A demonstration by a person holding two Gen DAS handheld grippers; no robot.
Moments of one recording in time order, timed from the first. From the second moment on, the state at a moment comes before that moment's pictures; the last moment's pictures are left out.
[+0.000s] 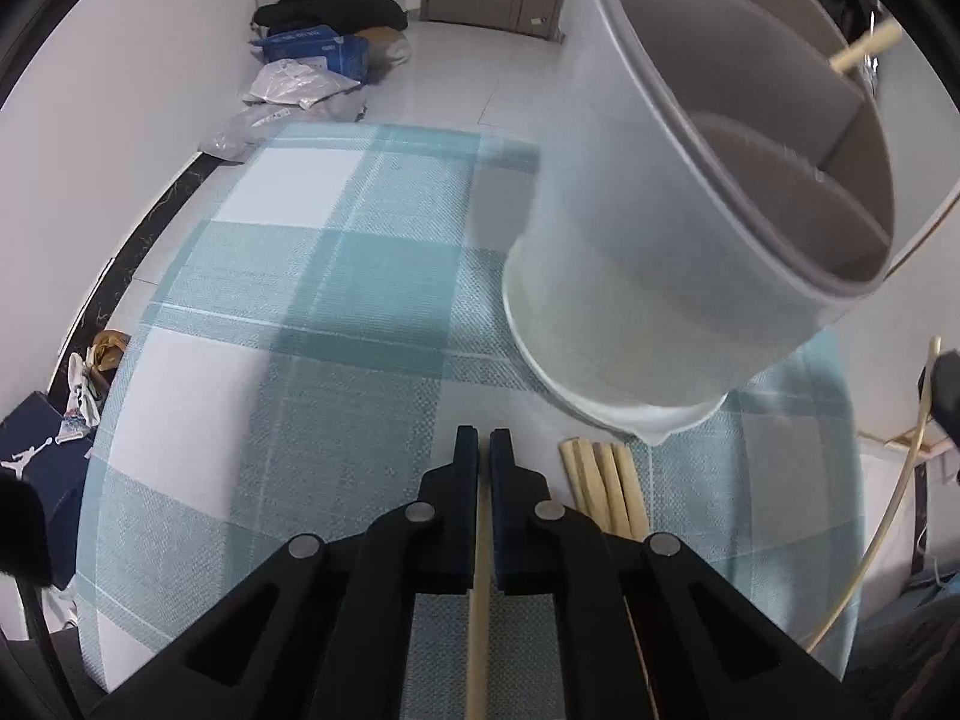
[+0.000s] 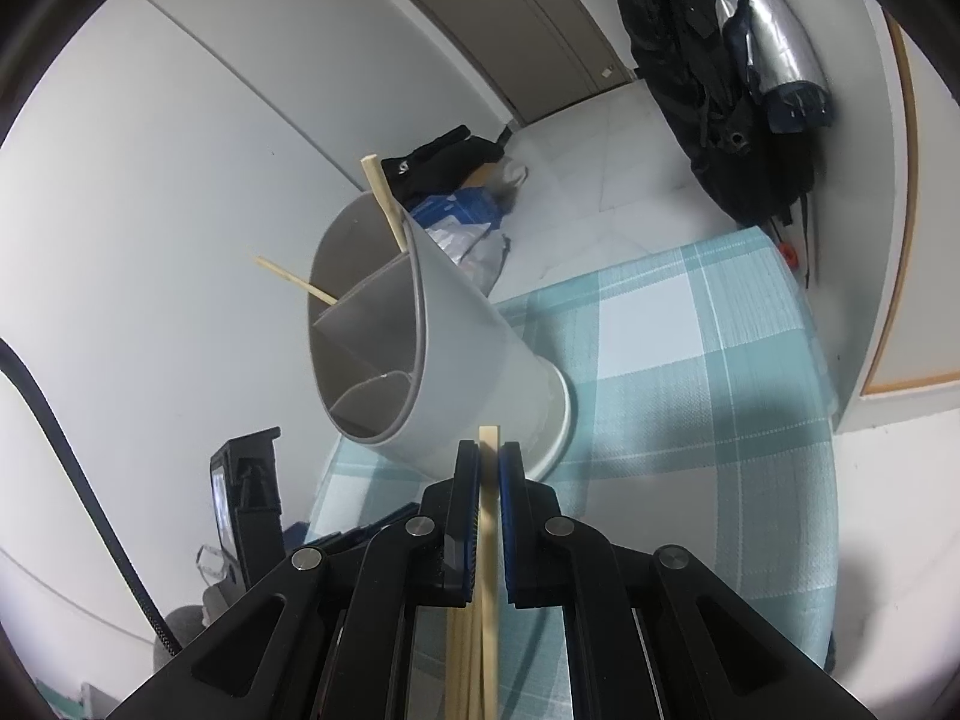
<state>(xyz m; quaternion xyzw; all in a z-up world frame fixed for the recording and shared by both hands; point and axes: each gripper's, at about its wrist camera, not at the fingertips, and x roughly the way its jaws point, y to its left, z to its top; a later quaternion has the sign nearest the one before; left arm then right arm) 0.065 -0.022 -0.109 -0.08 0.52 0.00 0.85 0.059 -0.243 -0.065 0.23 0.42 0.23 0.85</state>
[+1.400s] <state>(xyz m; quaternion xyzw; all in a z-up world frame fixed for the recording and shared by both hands) -0.008 -0.027 0.039 -0.06 0.30 -0.10 0.95 -0.007 -0.207 0.002 0.08 0.28 0.21 0.93</state>
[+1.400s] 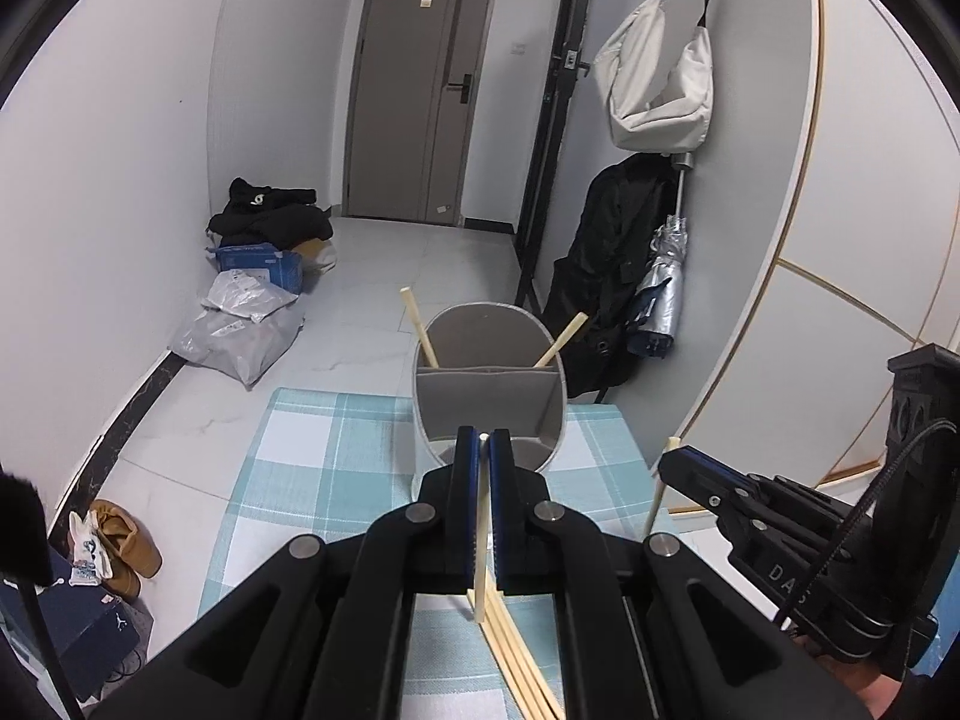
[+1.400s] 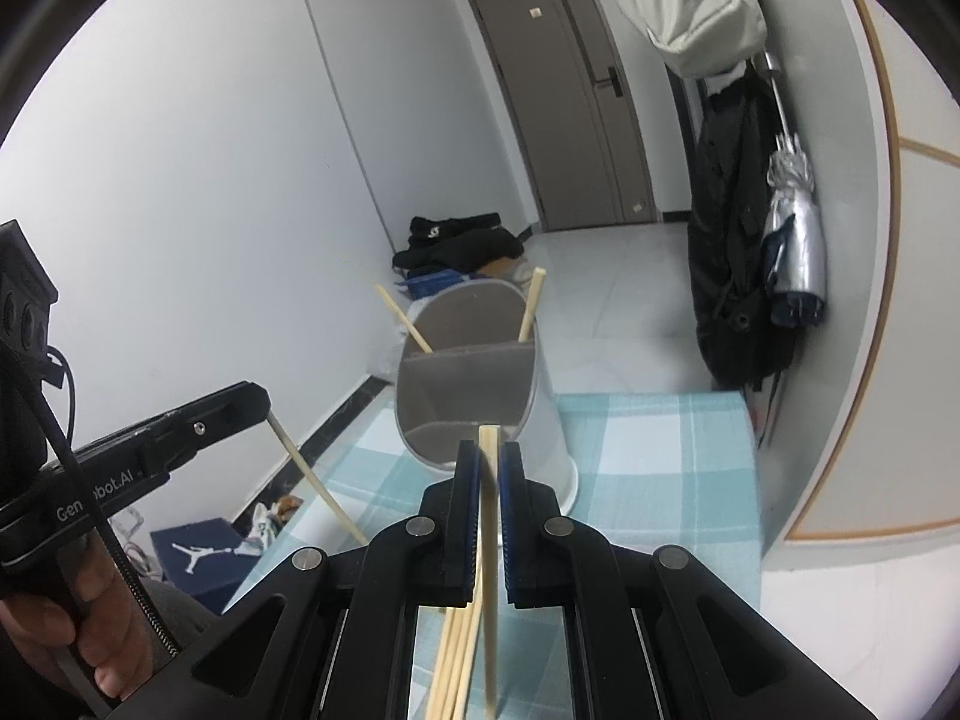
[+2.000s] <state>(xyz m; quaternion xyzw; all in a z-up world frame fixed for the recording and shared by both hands) 0.007 -0.035 0.114 -0.04 0.27 -0.16 0.95 0.010 -0.214 0.077 0.09 0.23 0.23 0.94</state>
